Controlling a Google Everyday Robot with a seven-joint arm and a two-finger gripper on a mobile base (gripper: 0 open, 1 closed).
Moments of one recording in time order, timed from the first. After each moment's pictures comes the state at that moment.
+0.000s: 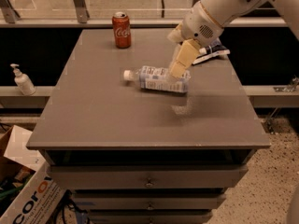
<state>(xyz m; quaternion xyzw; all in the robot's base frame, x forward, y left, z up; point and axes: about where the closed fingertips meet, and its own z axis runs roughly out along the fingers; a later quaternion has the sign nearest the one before) 0.595 -0.055 0.920 -0.64 0.70 0.21 0.24</state>
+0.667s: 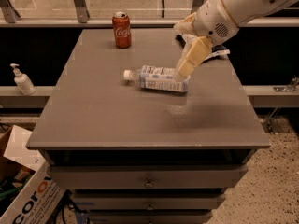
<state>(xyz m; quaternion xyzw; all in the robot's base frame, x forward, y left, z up) 0.578 -0.073 0.949 -0.63 0.67 0.21 0.31</state>
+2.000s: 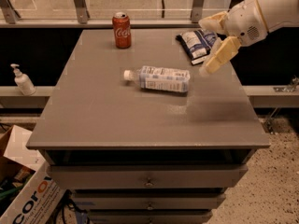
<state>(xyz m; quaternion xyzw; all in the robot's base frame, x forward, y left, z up) 0.598 -0.131 0.951 -0.61 0.66 0.23 0.38</state>
